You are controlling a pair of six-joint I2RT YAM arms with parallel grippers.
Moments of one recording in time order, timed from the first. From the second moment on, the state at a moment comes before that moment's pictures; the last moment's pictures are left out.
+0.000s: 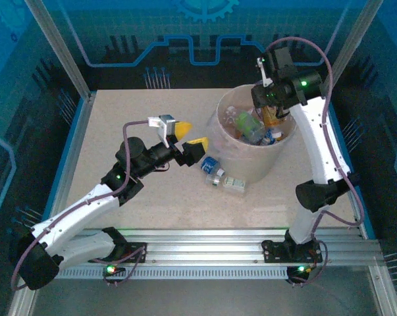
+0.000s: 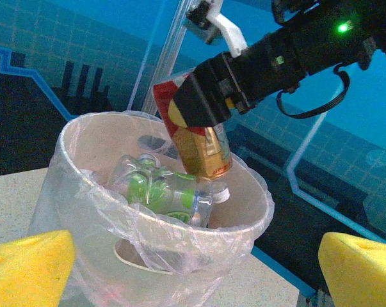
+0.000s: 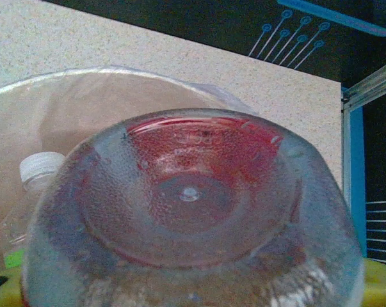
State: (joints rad) left arm -0.65 1.04 0.82 0.33 0.25 -0.42; right arm 0.36 1.81 2.34 -1.43 0.32 0.04
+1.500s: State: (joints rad) left arm -0.65 1.09 0.83 0.13 -0.01 -0.43; right arm 0.31 1.84 2.26 -1.33 0.13 0.05
